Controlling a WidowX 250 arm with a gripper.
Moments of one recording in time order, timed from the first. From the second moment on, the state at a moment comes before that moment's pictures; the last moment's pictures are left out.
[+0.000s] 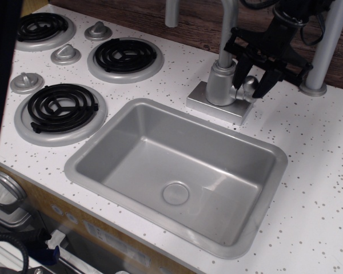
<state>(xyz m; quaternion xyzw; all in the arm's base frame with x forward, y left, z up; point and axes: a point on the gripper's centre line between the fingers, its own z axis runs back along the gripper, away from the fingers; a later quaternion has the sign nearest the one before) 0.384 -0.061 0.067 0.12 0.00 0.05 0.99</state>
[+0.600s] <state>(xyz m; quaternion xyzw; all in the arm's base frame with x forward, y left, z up) 0.380 -0.063 0.054 0.07 0.00 0.06 1.00</state>
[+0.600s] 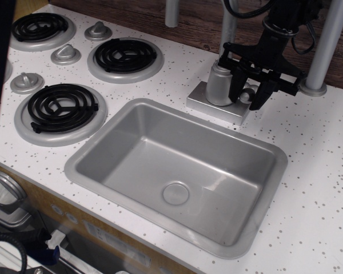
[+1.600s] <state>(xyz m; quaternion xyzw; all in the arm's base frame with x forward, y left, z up) 0.374 -0.059 0.035 0.07 0.00 0.06 1.00</state>
